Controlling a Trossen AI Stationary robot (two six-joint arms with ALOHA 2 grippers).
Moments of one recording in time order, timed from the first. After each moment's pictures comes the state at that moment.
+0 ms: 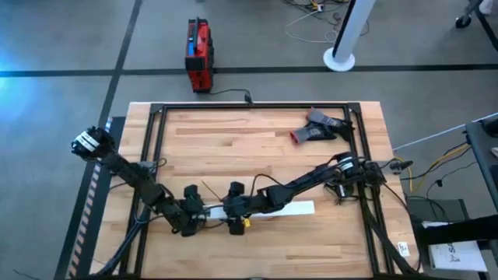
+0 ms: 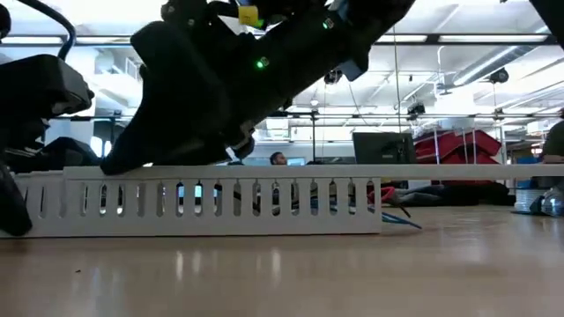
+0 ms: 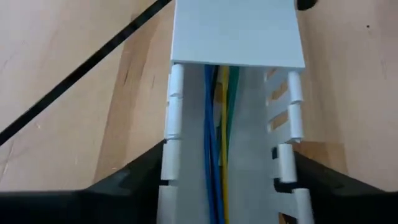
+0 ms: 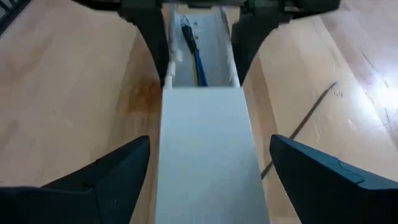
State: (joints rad) left arm -0.71 1.47 0.39 0.04 -0.39 -0.71; right arm 0.26 2.32 1.52 0.13 0.19 0.15
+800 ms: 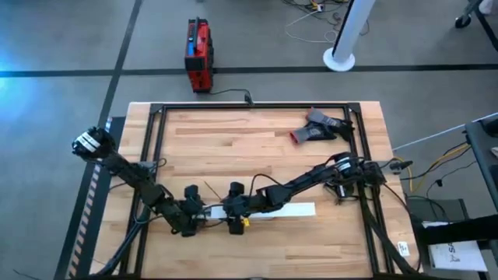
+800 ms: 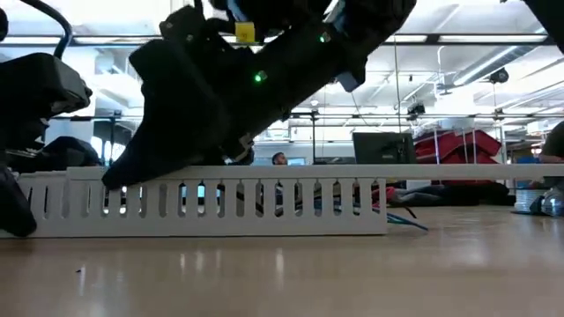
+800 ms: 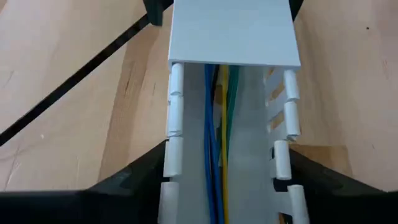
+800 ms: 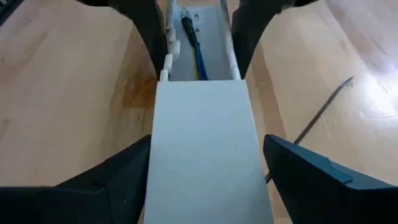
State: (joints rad) left arm -0.72 1.47 0.38 0.08 -0.43 -0.67; right arm 0.25 2.35 1.52 0.16 0.17 0.17
